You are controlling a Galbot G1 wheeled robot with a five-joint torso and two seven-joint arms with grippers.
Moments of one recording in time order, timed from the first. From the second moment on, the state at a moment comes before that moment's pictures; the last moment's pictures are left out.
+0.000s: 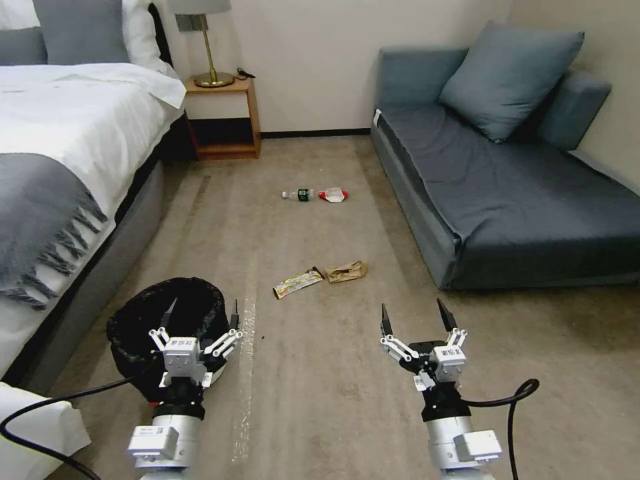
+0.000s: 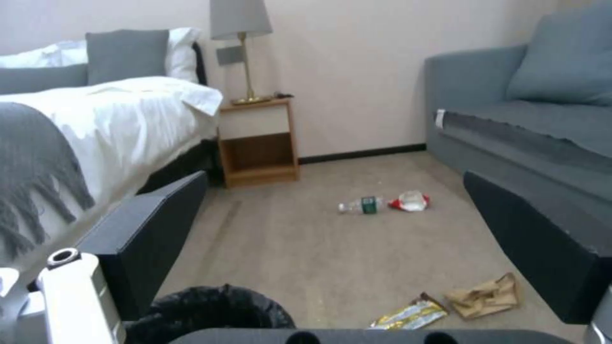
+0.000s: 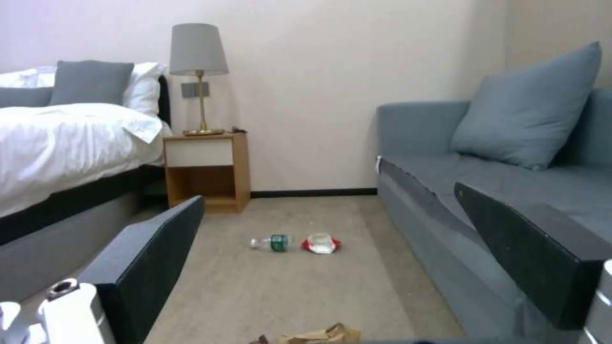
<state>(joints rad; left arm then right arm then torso) 1.83 -1.36 -0.50 -2.30 0.00 -0.15 -0.20 -1.78 1.61 0.41 2.18 -0.12 0.29 -0.02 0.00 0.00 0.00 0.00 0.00</state>
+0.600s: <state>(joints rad) 1.84 -1.38 -0.50 -2.31 0.00 -0.15 -0.20 -1.78 1.61 0.39 2.18 -0.13 0.28 -0.02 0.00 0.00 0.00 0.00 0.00</state>
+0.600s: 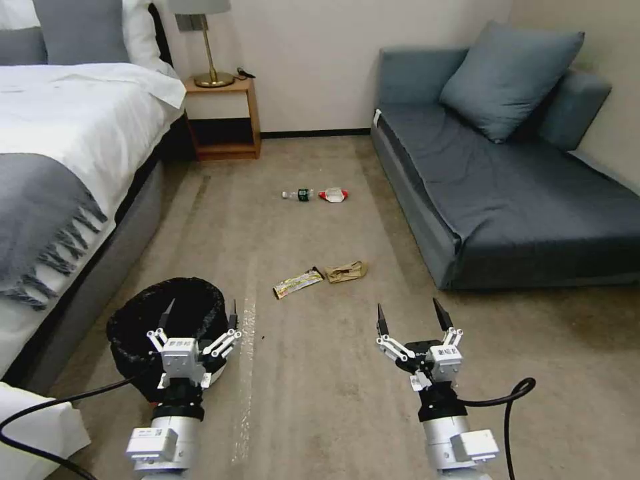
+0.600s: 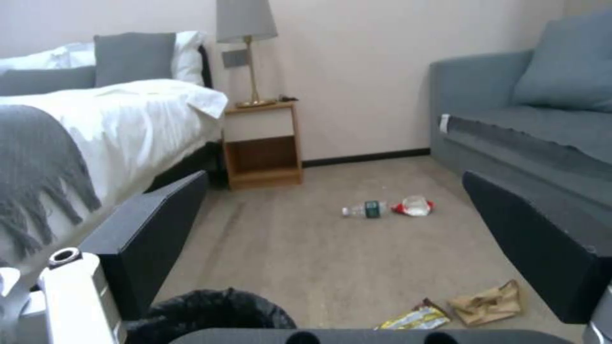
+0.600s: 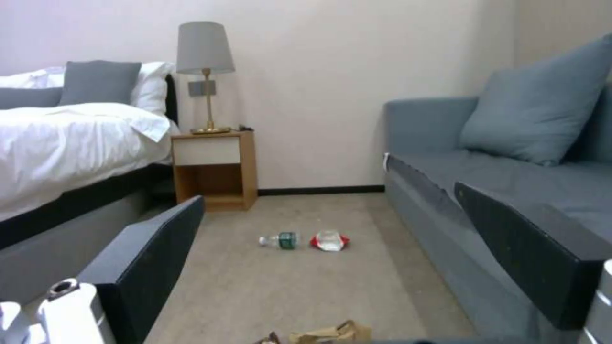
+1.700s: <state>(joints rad) 1.75 -1.27 -0.55 -2.33 -0.24 0.01 -0.20 -1.77 1.59 0.42 2.18 -0.09 0.27 -0.02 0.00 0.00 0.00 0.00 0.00</state>
